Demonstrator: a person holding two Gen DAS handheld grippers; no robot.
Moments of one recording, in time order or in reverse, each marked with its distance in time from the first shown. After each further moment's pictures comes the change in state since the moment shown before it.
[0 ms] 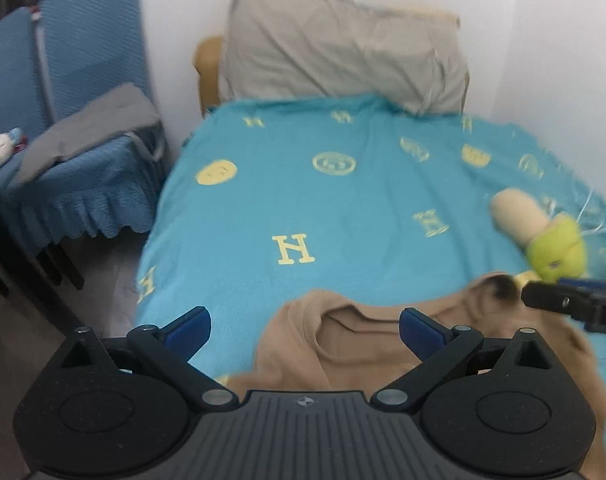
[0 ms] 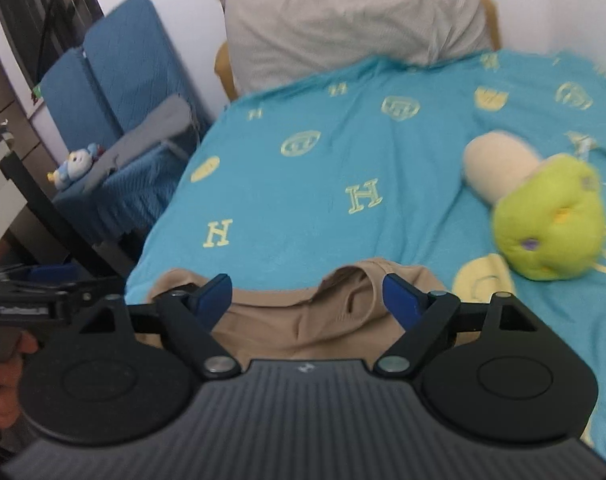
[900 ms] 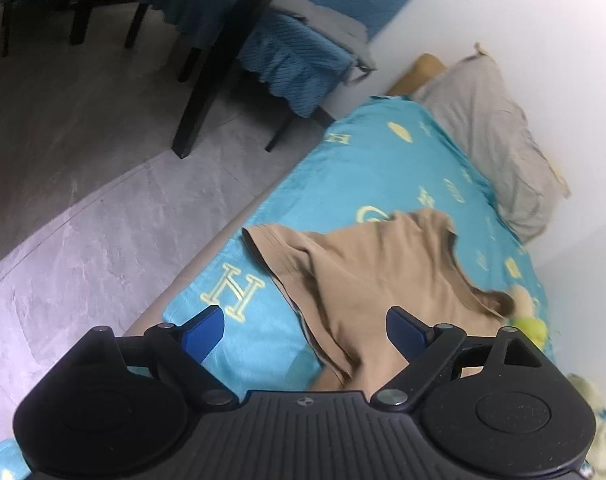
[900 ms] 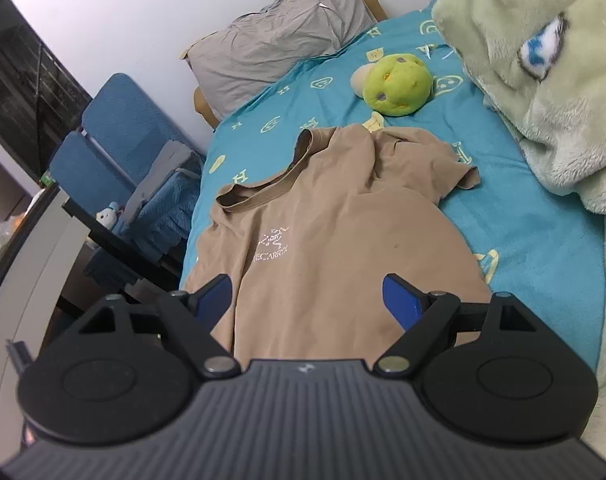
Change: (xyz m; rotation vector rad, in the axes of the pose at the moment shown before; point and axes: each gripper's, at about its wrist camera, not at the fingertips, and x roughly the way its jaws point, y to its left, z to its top) left arm -0.185 0.130 -0.212 -0.797 0.010 0.015; right arm -0.244 0.002 -0.183 0.350 -0.058 0.011
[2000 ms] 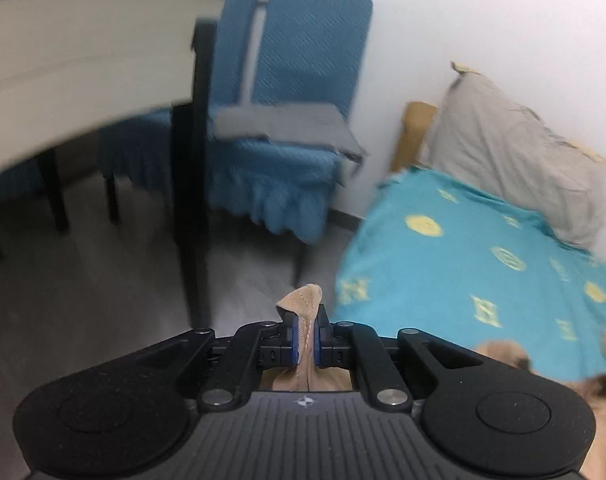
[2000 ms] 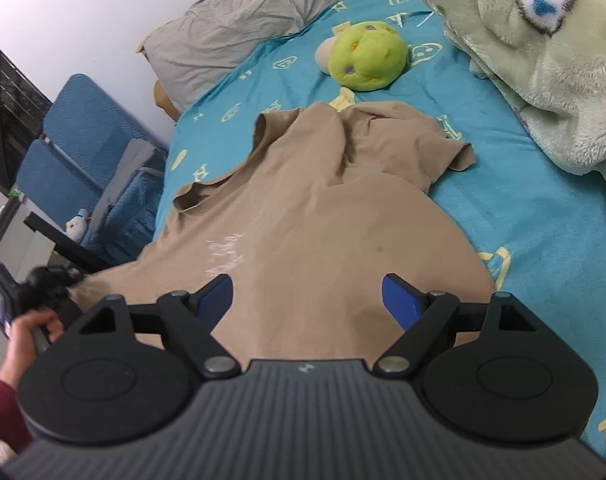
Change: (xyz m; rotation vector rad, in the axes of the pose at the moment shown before) left arm 0.102 -0.100 0.138 0.390 -0.288 0.242; right arm 0.059 -0.015 0.007 0.077 0.043 -0.090
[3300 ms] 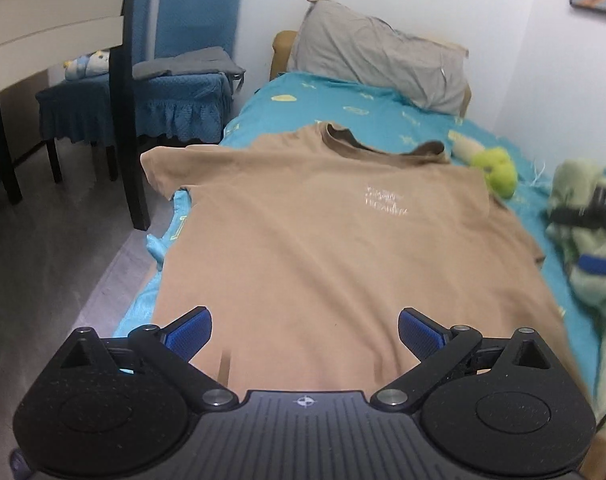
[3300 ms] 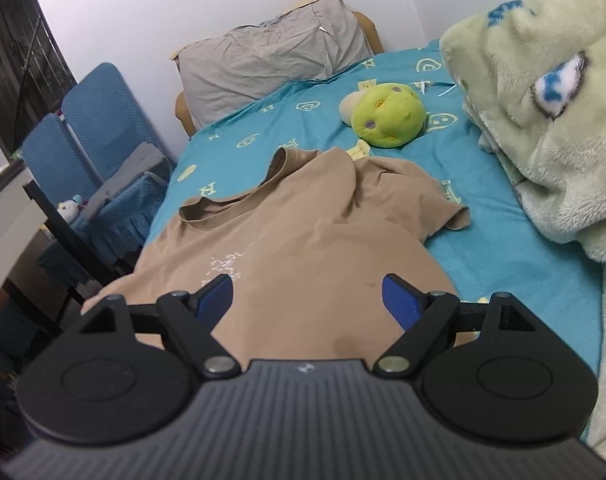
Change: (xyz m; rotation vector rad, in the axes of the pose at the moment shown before) left arm -0.260 -0.019 -0.250 0.215 0.125 -0.276; right arm -0.024 0.018 -0.020 -0.198 -0.159 -0.017
